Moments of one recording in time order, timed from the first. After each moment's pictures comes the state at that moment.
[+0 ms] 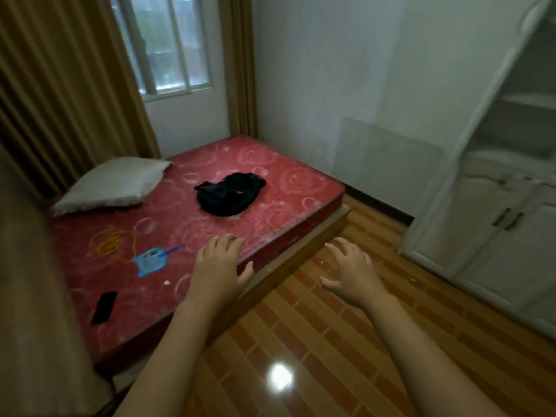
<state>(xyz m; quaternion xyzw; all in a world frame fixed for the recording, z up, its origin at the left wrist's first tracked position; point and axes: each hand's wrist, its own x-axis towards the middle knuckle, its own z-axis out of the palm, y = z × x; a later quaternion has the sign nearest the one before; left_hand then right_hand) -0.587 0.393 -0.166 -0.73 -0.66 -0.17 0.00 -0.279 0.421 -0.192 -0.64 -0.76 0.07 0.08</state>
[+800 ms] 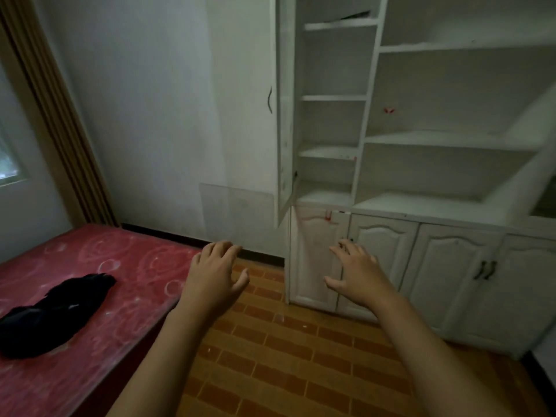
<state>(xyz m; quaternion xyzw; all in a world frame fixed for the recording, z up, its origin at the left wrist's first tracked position) -0.083 0.570 -0.063 -0.87 -0.45 -0.20 0.01 0.225 0.466 -0.077 -0.79 -0.60 -0.01 0.12</state>
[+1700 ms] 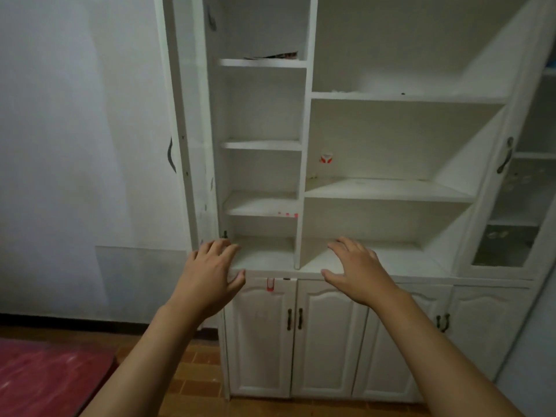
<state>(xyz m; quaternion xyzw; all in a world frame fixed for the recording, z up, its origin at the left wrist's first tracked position) 0.233 0.859 0.022 -0.92 -0.31 -0.23 0.02 0.500 0.669 0.026 -0.84 -0.51 -0.09 0.16</state>
